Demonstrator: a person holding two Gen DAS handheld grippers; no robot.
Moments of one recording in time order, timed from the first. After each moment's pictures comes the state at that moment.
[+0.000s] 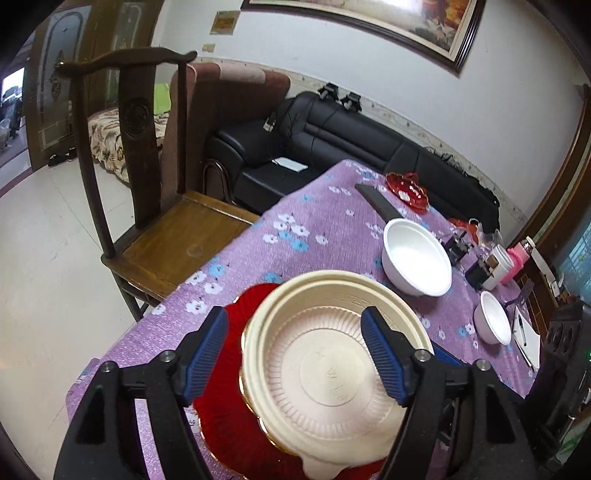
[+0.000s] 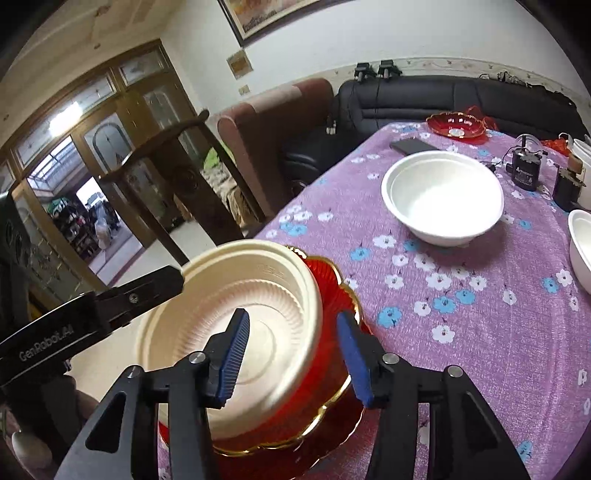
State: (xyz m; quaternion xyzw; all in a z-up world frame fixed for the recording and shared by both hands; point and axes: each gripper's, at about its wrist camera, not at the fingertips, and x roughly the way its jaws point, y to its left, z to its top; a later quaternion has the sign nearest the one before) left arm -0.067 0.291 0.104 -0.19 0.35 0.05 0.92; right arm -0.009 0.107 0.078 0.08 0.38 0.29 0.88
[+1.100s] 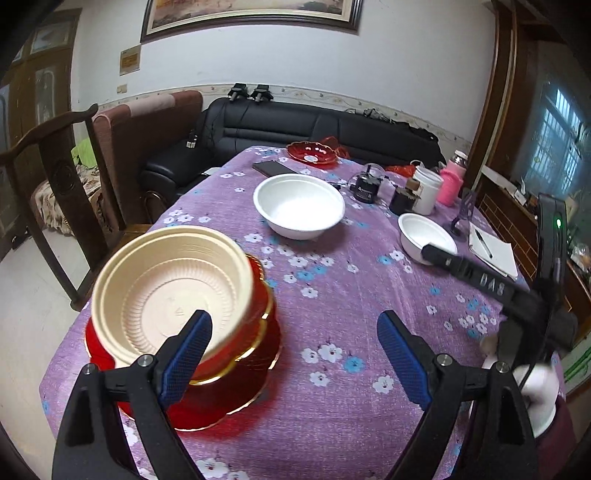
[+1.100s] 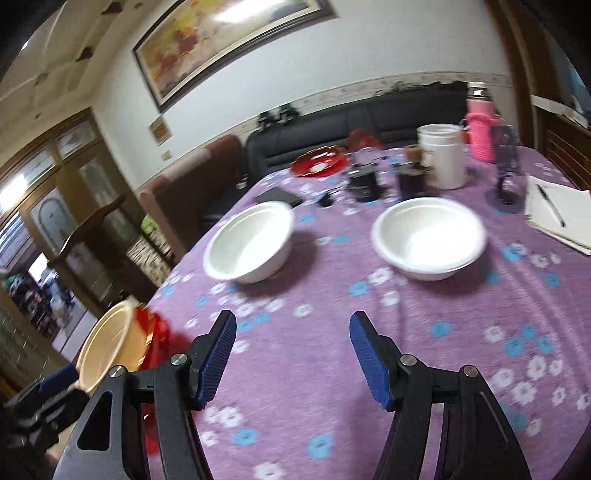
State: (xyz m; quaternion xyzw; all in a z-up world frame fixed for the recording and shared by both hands) left arm -0.106 0.136 0.109 -0.05 0.35 -0.05 0.93; right arm -0.017 -0.102 0.085 0.15 0.32 0.13 0.92
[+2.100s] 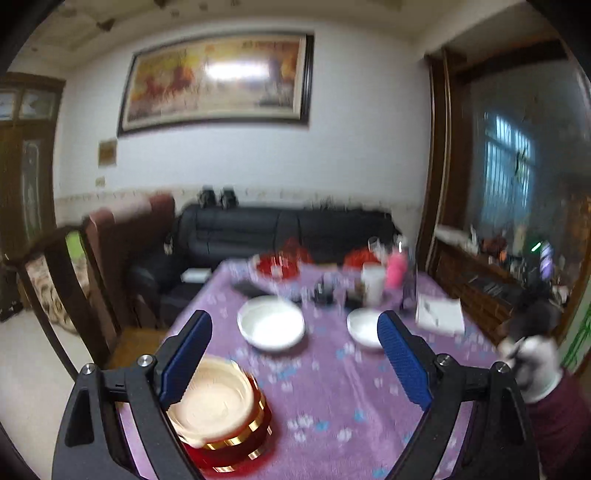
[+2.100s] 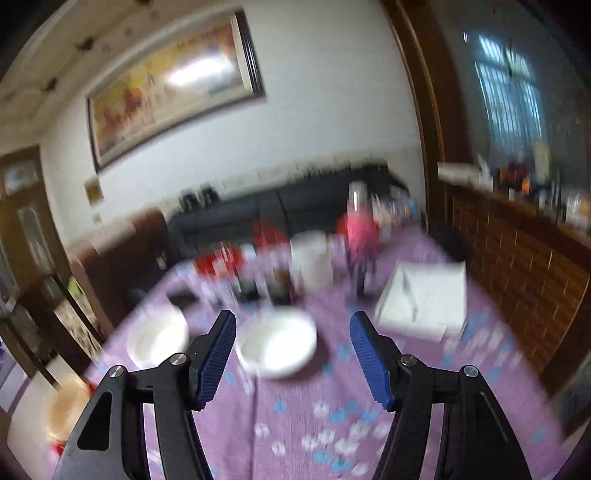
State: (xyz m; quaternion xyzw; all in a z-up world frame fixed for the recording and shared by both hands) left arm -0.204 0.161 0.270 -0.02 0.14 -0.12 0.98; right arm -0.110 -0.214 0.260 0.11 0.17 -0.05 0.98
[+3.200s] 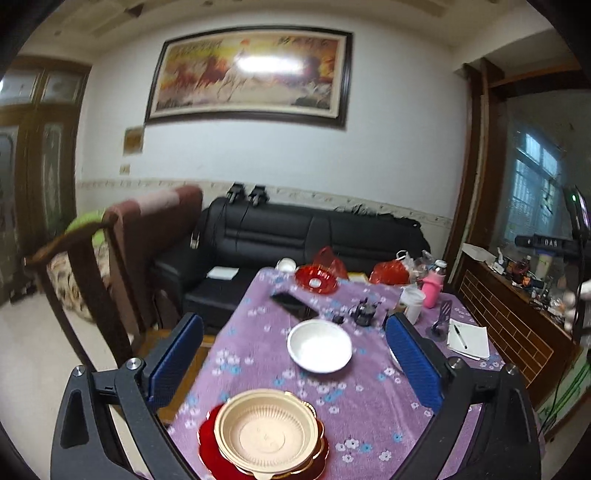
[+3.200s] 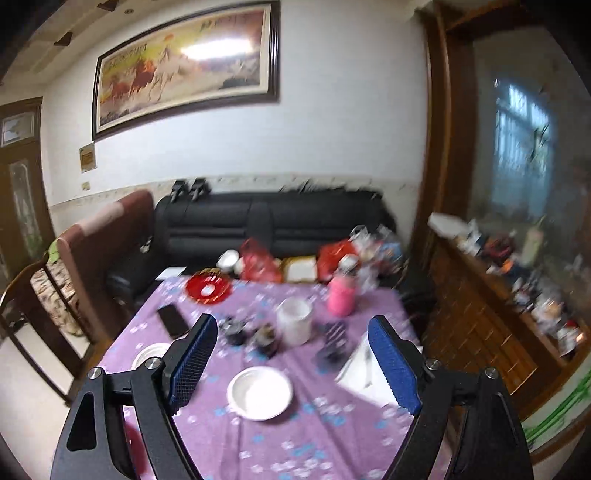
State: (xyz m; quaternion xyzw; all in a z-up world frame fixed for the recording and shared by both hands) left arm -0.133 0.241 0.291 -0.06 0.19 -0.08 0.98; right arm -0.035 -0.190 0.361 0.03 0.26 -0.06 0.96
